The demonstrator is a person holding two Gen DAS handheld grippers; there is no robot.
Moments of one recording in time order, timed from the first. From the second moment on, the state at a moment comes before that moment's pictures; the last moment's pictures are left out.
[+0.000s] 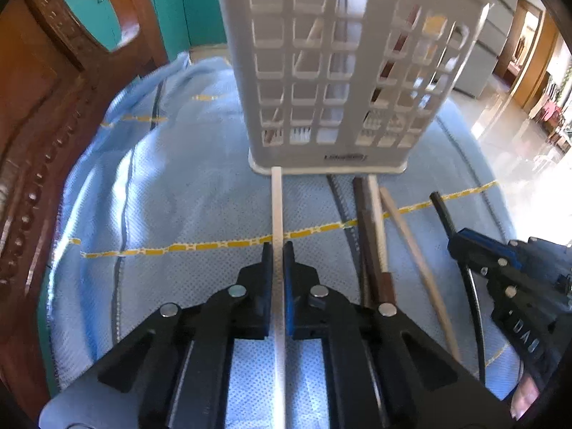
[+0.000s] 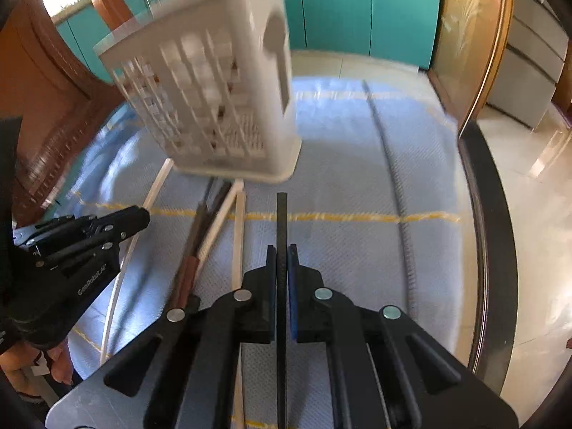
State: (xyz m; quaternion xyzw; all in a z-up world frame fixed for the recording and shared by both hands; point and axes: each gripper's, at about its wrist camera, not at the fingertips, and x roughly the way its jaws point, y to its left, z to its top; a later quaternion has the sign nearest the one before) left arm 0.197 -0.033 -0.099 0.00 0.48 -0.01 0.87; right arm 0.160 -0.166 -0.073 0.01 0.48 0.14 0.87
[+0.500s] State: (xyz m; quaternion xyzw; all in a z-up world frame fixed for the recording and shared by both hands) left arm 0.103 0.003 0.073 -0.06 0.28 -0.07 0.96; right arm 0.091 -0.242 0.097 0.11 0.27 0.21 0.93
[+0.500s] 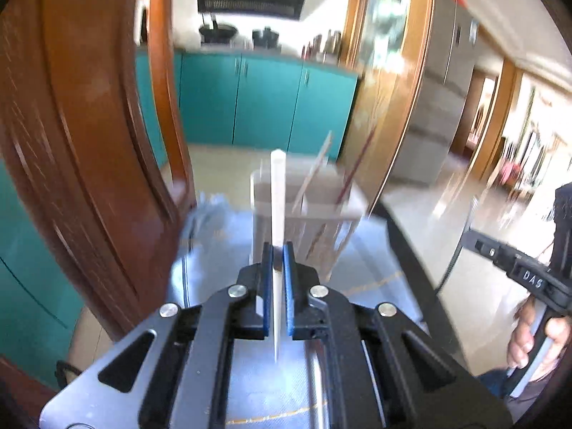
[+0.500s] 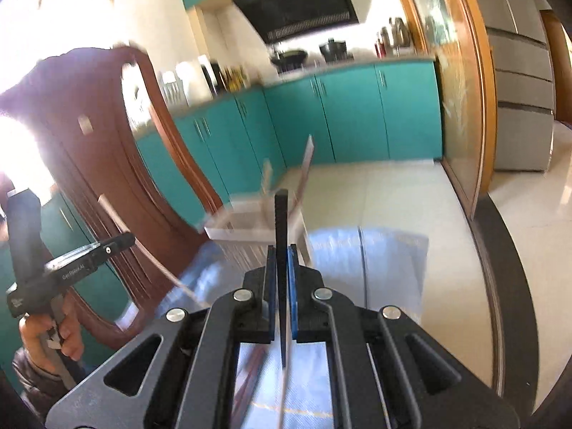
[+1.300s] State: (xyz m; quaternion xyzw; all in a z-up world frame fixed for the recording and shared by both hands) left arm 0.223 0.001 0.104 -0.12 0.19 -0.01 0.98; right arm 0.209 -0.205 0.113 0.17 0.19 0.14 0.96
